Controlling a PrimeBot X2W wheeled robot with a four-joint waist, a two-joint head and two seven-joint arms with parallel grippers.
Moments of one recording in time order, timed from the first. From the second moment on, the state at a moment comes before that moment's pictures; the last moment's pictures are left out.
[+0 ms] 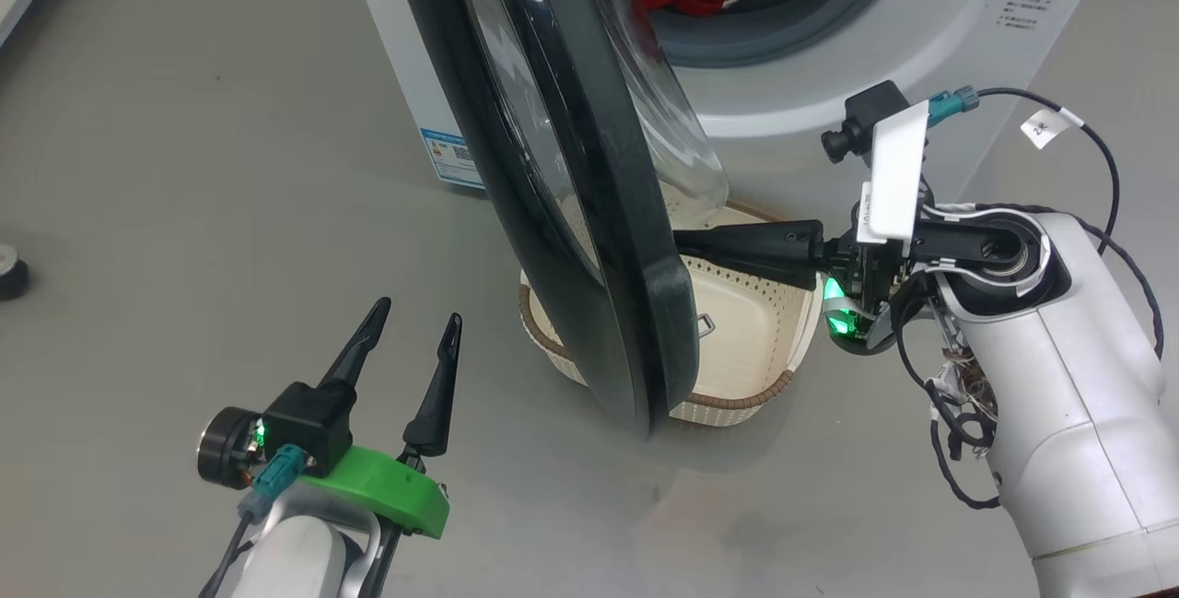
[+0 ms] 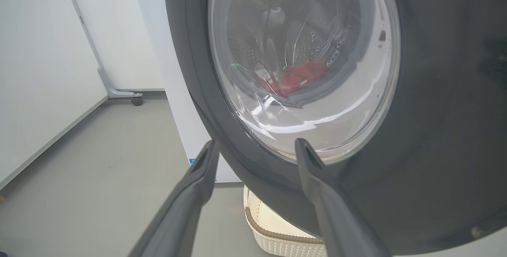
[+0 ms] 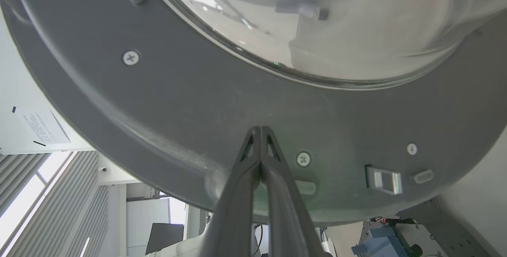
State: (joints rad) left arm -0.20 0.03 -0.29 0.28 -0.28 -0.09 -0.25; right arm -0.66 -0.11 0.27 0.41 1.65 0.04 1.16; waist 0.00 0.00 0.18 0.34
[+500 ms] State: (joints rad) left arm -0.18 0.03 -0.29 0.29 -0.28 -0.09 -0.25; right arm -0.58 -0.09 0.31 0.38 1.66 0.04 1.15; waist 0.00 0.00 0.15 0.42
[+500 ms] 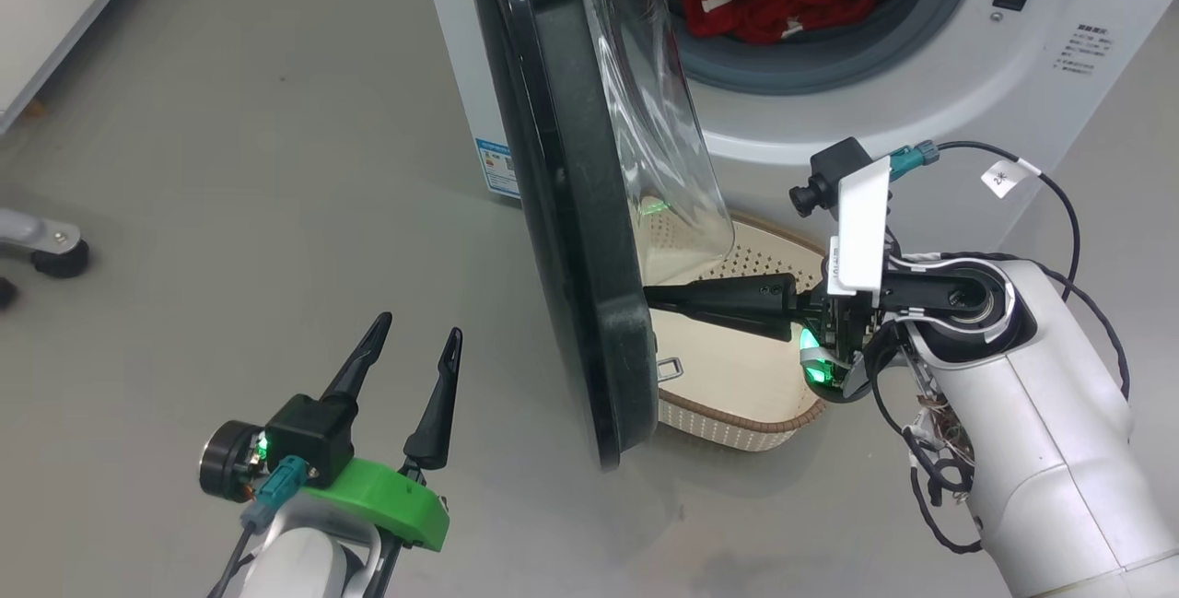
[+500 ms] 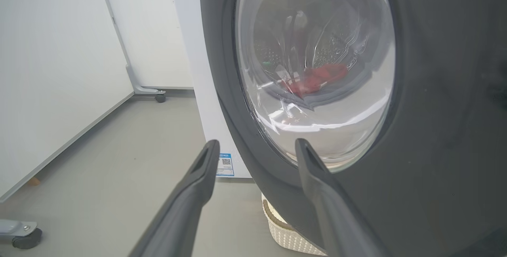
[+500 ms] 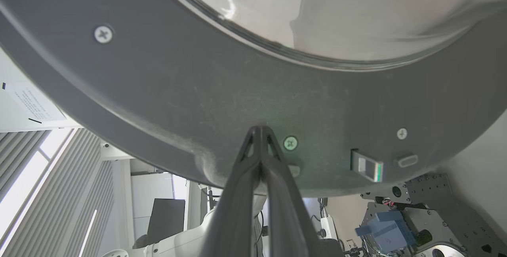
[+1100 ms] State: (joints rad) left arm -0.16 0.03 -0.28 0.29 -0.28 -0.09 -0.25; right arm -0.54 -0.07 0.36 0.36 1.67 0.04 1.12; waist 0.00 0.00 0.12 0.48
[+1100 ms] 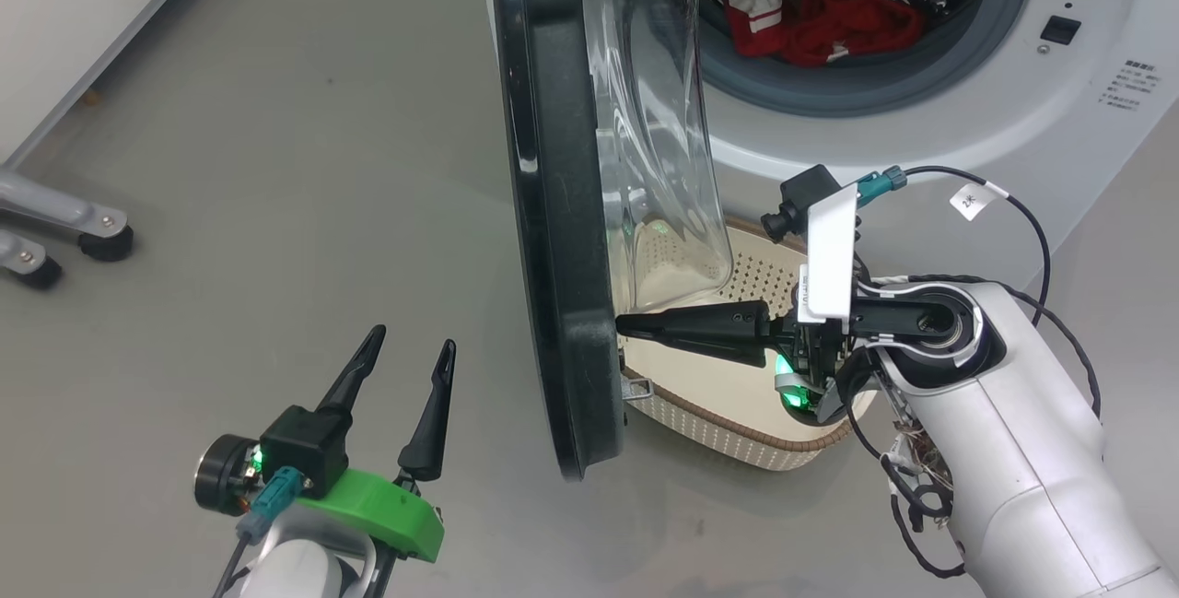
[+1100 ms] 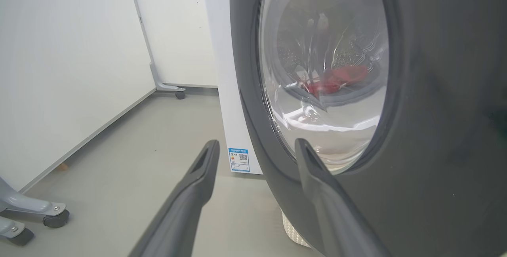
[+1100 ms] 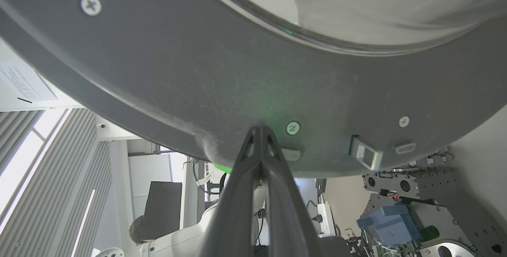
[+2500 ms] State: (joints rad) left arm -0.13 0.03 -0.21 0.28 -0.28 -0.08 -0.25; right arm -0.18 -0.10 0.03 0.25 1.65 0.11 0.64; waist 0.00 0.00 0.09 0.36
